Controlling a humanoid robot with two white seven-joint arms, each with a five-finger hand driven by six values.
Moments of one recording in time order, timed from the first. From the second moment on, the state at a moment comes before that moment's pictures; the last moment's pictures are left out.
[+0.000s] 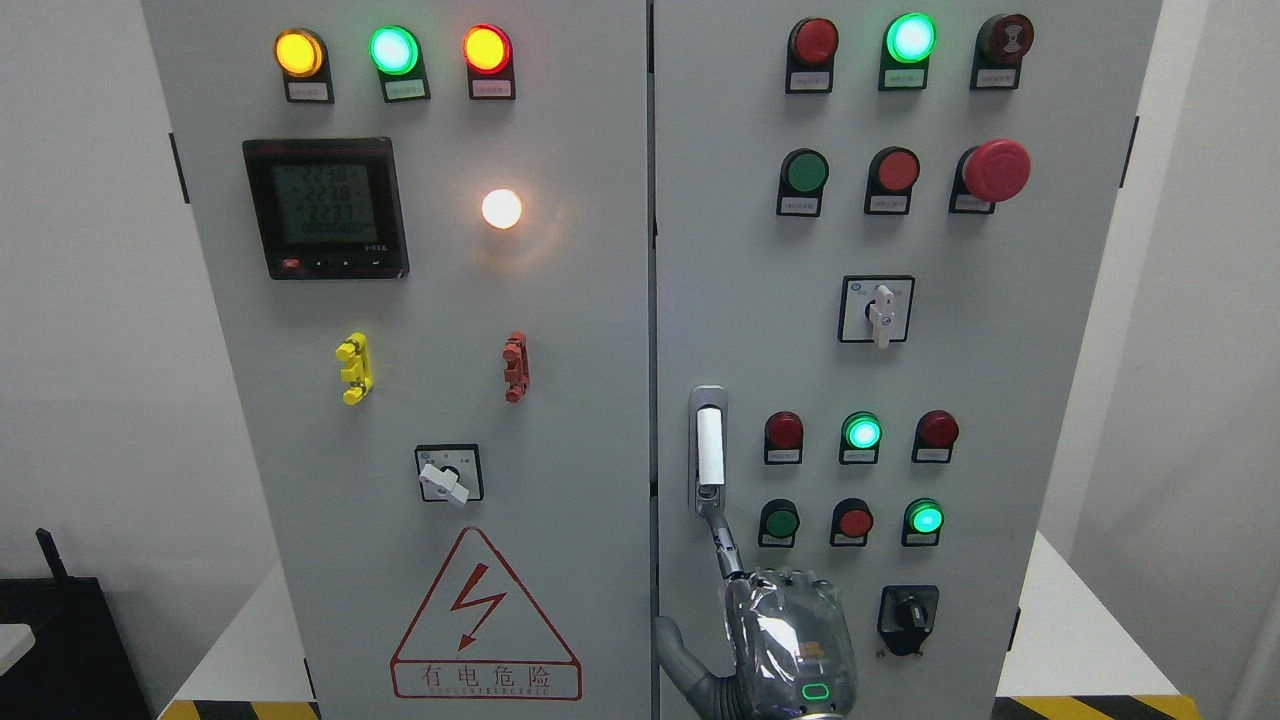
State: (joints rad) left arm 0.00 -0.05 0.00 0.05 0.11 -0.05 -0.06; right arm -0.29 0.13 0.36 -1.78 1.44 0.26 0.01
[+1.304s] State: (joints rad) left arm 0.00 -0.05 0.00 0.05 0.11 -0.05 -0.06; right arm -0.26 0.13 0.35 -1.83 1.44 0.24 -0.02
